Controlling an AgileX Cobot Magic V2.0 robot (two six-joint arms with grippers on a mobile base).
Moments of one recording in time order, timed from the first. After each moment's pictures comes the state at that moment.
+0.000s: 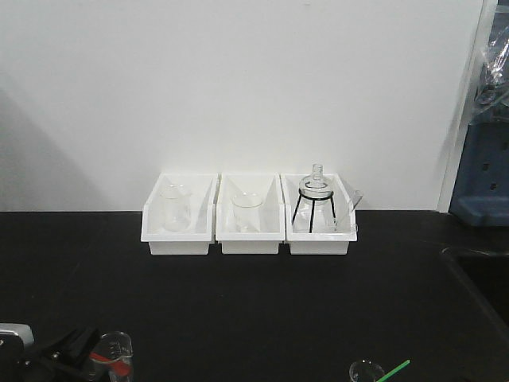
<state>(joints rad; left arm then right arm) -0.15 1.81 -0.46 0.15 -1.12 -0.27 0.02 1.35 -0.15 -0.37 -0.89 0.34</state>
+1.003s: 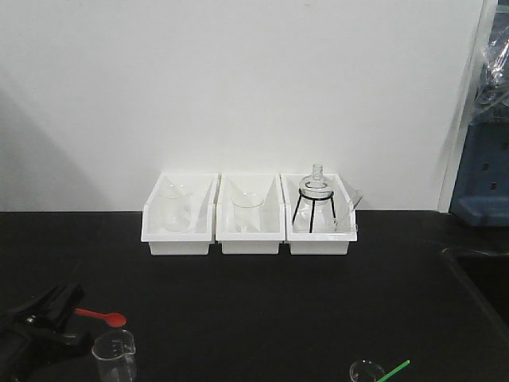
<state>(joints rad) -0.15 1.60 -0.45 0.12 -1.12 -0.31 0.02 1.35 -0.15 -0.37 -0.86 0.30</state>
